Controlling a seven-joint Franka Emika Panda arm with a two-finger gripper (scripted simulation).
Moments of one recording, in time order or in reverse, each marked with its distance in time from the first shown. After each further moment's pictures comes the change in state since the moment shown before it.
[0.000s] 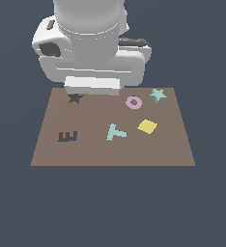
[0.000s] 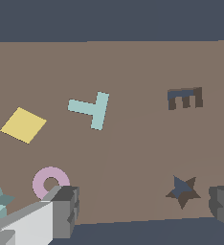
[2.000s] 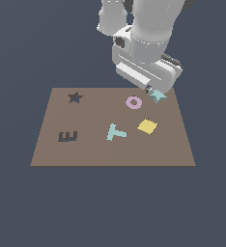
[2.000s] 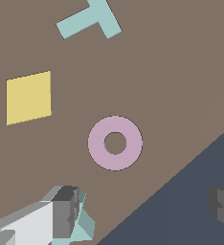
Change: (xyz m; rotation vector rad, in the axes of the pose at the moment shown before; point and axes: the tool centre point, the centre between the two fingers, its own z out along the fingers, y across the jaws) arm -0.087 -0.121 0.068 0.037 0.016 0.687
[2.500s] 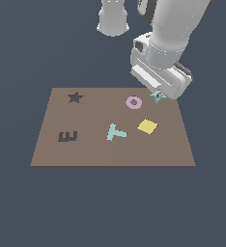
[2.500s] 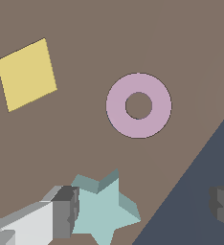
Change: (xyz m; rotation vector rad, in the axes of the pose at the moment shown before) arm -0.036 -0.034 0.022 0.012 0.006 0.219
